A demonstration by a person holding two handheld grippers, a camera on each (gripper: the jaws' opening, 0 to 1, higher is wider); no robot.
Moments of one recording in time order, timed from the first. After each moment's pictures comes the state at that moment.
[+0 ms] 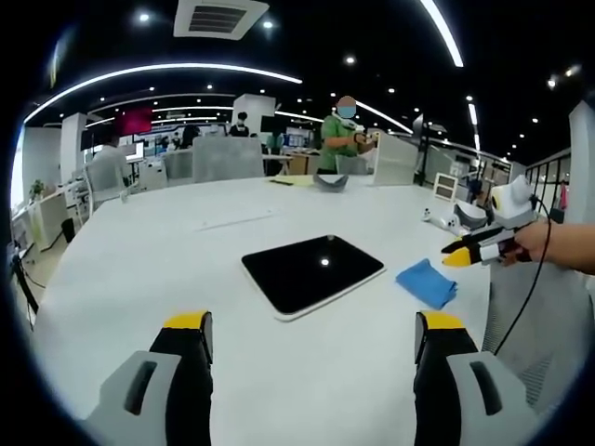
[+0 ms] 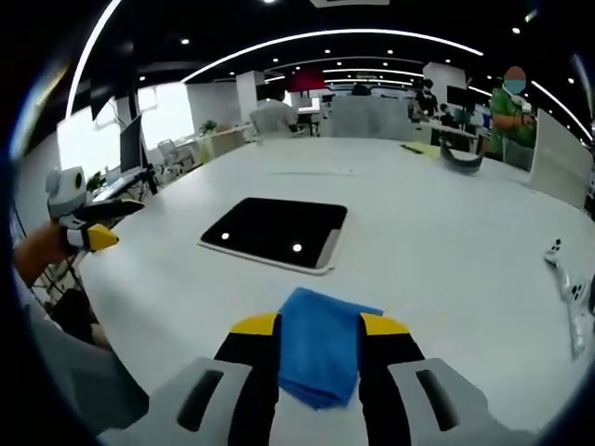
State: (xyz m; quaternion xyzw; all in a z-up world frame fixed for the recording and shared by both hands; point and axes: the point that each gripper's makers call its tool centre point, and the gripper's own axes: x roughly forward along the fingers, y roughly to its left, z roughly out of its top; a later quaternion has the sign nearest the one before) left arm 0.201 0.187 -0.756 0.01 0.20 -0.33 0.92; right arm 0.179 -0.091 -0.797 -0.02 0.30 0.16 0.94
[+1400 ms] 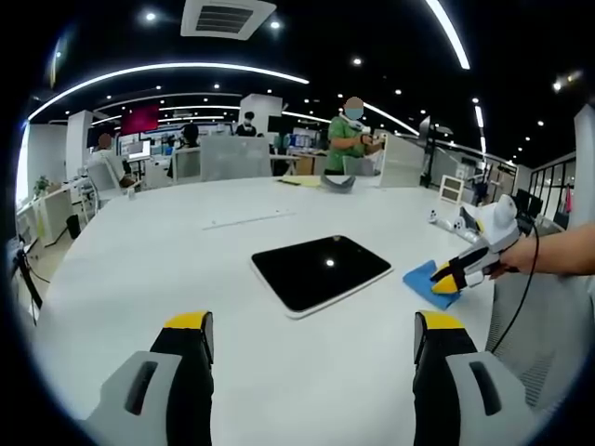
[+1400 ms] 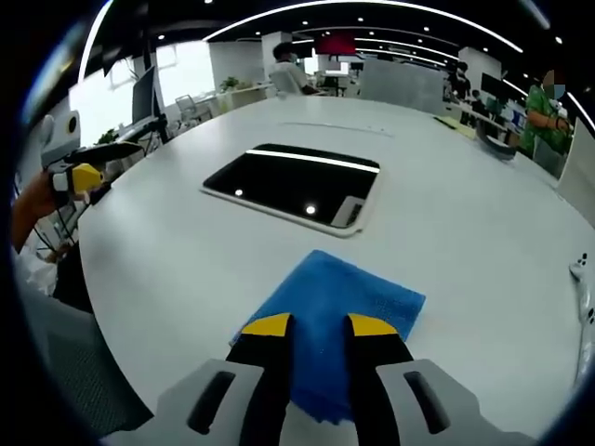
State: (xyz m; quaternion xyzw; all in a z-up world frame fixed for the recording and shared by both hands) left arm 0.202 0.198 -0.756 0.01 0.21 -0.32 0.92; right arm 0.183 -0.072 -0.850 -0.08 0.38 0.21 0.90
